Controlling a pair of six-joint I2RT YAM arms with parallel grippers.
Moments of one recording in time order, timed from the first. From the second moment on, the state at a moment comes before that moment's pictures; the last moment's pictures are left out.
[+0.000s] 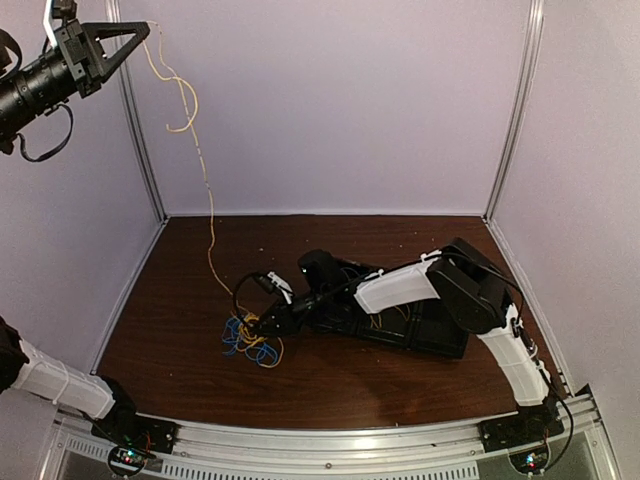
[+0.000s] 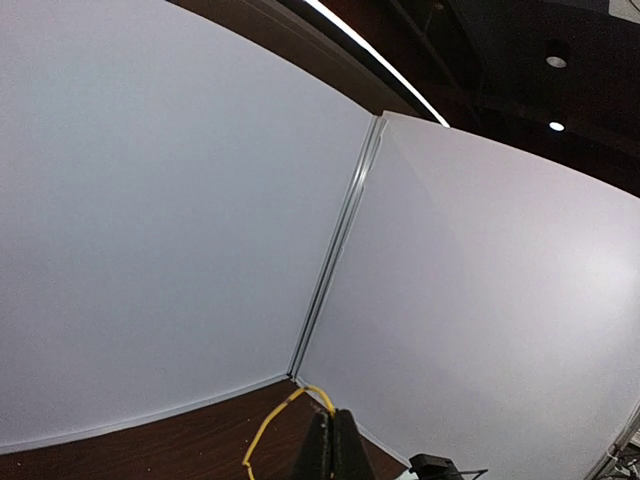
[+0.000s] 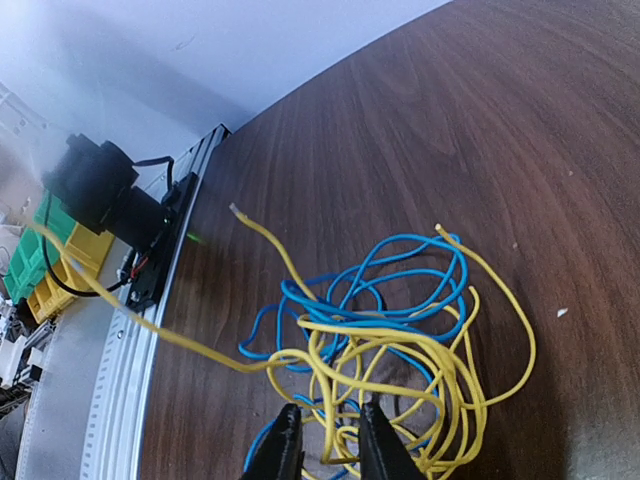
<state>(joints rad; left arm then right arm) -0.66 1.26 2.19 -0.72 0.19 -0.36 0.92 2.39 1.62 0.28 -0.80 0.26</state>
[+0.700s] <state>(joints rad) -0.66 1.45 2.27 -0.52 0.25 -0.33 0.91 2.02 1.58 0.08 -0.74 -0.06</state>
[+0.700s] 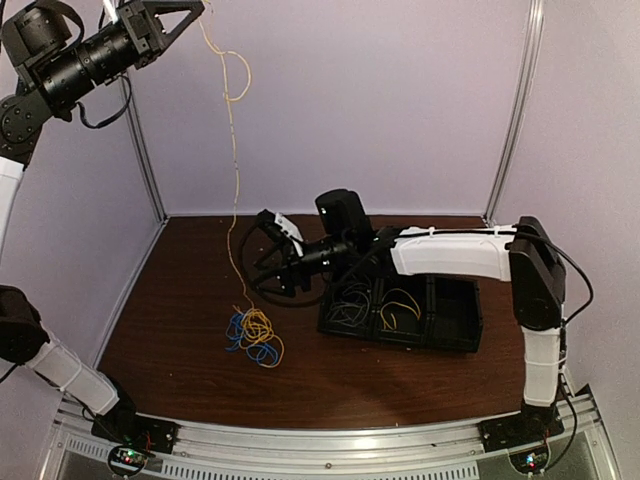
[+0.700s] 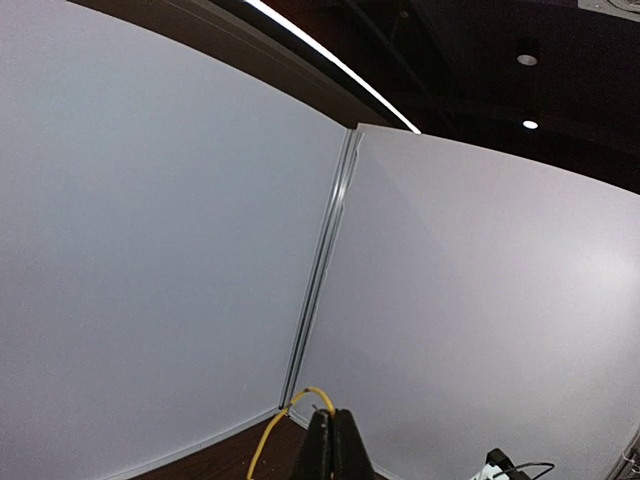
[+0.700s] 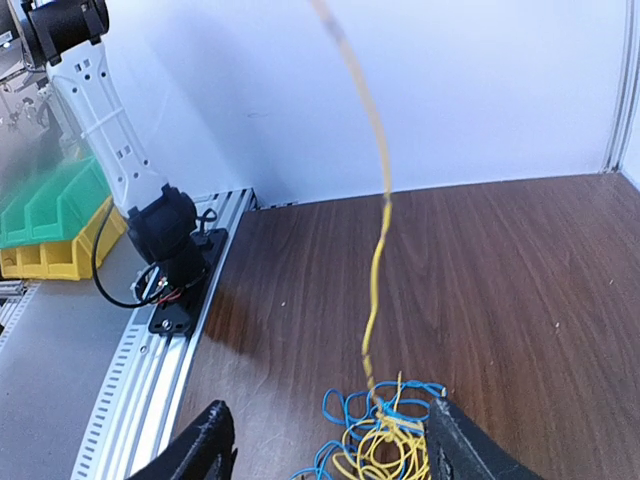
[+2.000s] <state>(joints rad) -0.66 0.98 1.38 -0.47 -0.09 -0.30 0.95 1.97 2.10 -0.14 -0.83 0.03</state>
